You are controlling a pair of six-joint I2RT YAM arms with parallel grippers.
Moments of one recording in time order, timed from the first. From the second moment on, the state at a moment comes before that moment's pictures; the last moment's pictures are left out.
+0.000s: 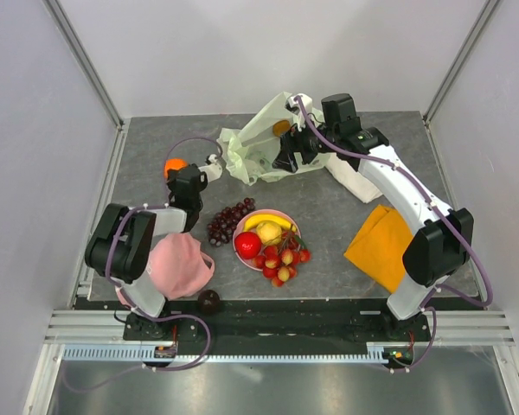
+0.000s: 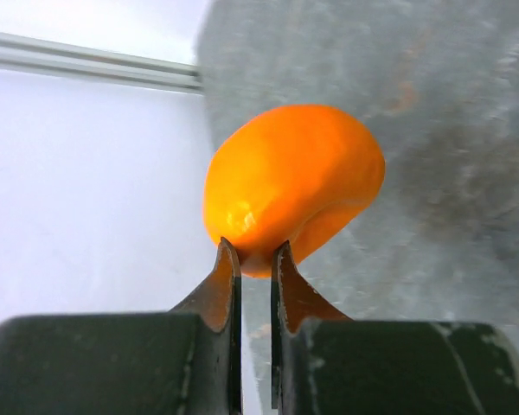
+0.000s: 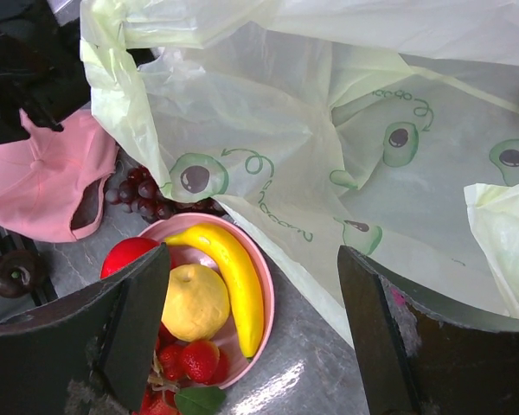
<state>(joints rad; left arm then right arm) -0.28 1.73 0.74 0.61 -0.55 0.97 0.43 1.70 1.65 -0.53 -0.57 -0.11</state>
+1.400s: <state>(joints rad) -0.03 2.00 1.82 -0.97 0.07 0.42 0.42 1.69 1.58 -0.50 -0.56 -0.08</state>
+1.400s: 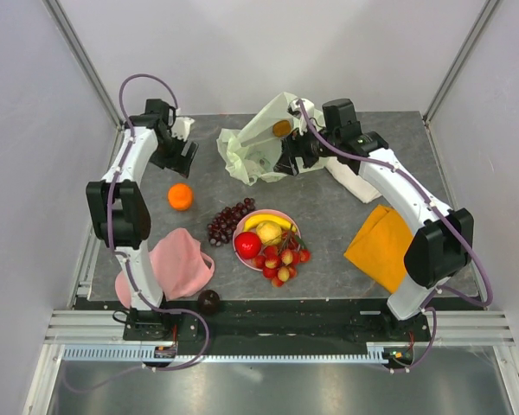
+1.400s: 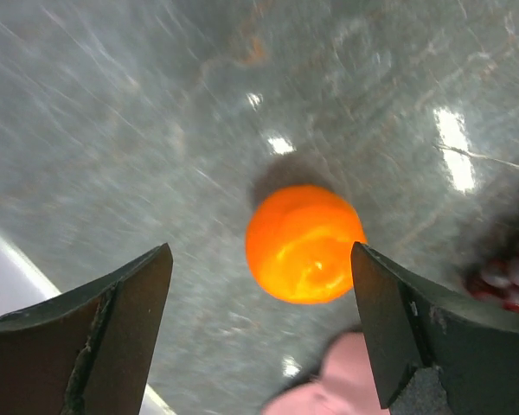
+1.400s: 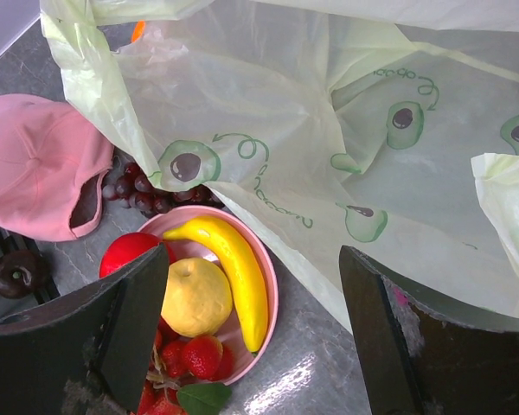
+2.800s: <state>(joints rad) -0.26 1.30 1.31 -0.61 0.30 0.48 0.41 1.82 1.73 -0.09 -0.98 0.46</state>
